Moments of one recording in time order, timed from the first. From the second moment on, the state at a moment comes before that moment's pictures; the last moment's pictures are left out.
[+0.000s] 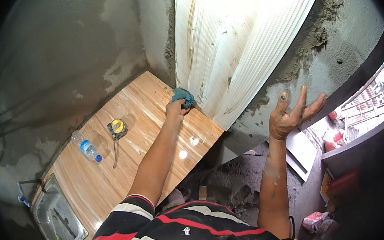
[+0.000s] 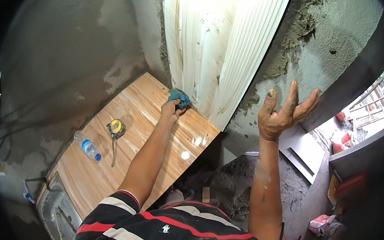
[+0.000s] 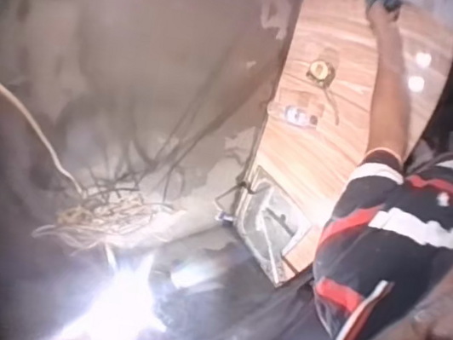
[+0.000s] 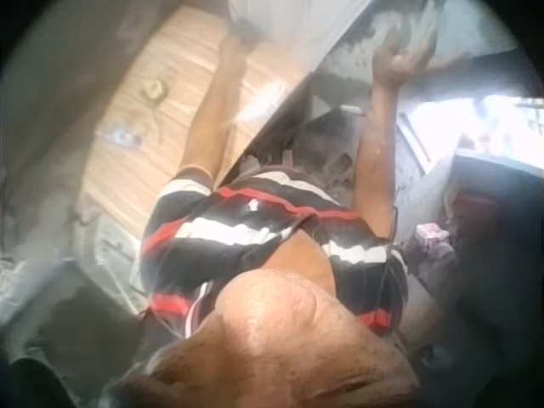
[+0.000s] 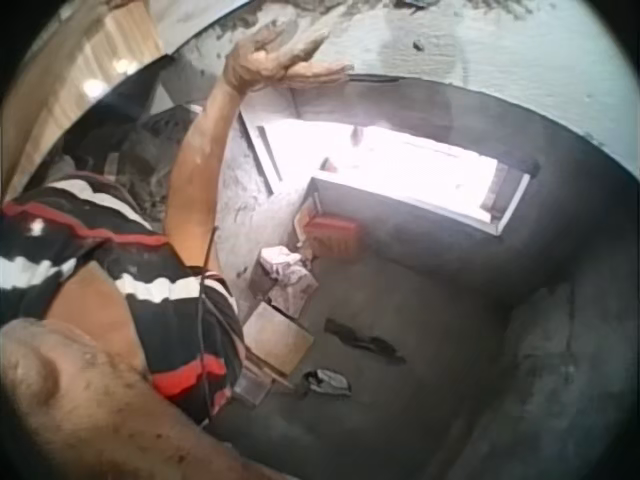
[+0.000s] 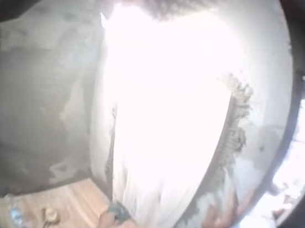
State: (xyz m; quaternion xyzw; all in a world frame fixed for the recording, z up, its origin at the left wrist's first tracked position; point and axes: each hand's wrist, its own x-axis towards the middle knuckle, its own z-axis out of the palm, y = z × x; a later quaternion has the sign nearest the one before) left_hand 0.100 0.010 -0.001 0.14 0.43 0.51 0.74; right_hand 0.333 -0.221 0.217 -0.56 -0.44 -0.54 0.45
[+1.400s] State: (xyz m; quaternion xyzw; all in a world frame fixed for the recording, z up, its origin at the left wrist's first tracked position) left_hand 0.185 -0.082 0.444 0.72 0.20 0.64 0.18; right_hand 0.320 -0.229 0.222 -0.61 -0.41 -0.51 0.44
